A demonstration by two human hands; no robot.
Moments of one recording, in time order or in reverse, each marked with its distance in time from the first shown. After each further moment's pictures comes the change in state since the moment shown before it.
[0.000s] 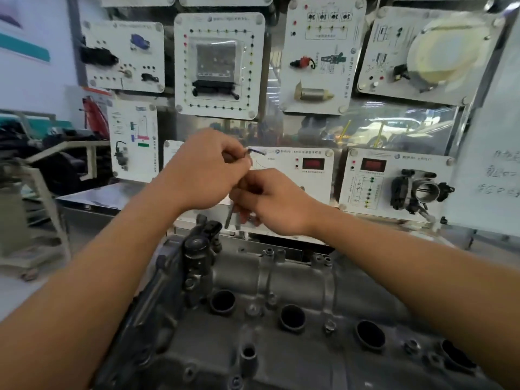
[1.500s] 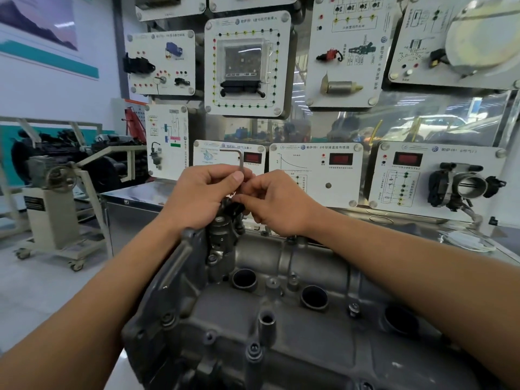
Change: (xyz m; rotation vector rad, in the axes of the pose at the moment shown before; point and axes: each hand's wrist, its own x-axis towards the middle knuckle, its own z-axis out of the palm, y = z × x) left_hand -0.058 -0.035 0.012 -0.449 0.099 -0.251; right_hand 0.007 0.023 0.042 0.074 0.065 -0.097
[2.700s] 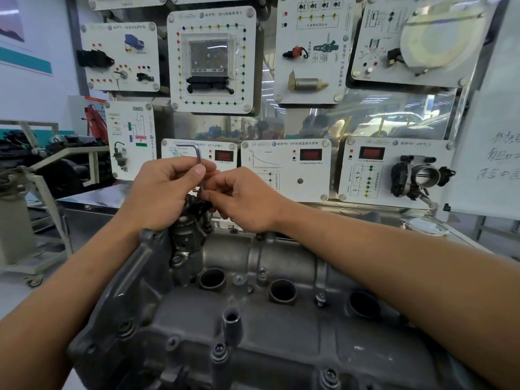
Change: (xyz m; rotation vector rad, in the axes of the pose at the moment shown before) left_hand 0.005 -0.004 0.003 0.038 0.048 0.075; right_hand 0.000 0.000 -0.002 -0.073 -0.023 -0.051
